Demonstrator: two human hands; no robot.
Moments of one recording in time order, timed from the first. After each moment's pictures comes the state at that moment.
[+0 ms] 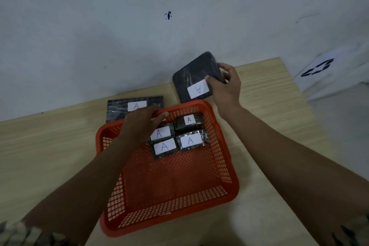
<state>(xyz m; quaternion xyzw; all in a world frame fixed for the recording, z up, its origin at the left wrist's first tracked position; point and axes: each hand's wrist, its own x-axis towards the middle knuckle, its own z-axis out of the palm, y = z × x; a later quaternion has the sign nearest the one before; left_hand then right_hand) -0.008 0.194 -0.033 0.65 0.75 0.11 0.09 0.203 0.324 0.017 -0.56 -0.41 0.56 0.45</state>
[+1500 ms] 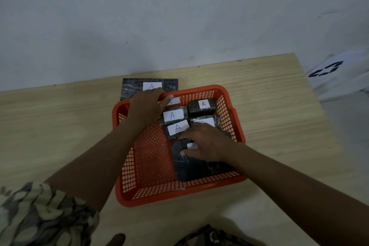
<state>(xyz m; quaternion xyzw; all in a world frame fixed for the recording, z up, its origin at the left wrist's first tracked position) -0.032 0.169 -0.047 0.63 0.76 0.15 0.06 0.205 0.187 -0.011 -0.21 -0.93 0.30 -0.07</state>
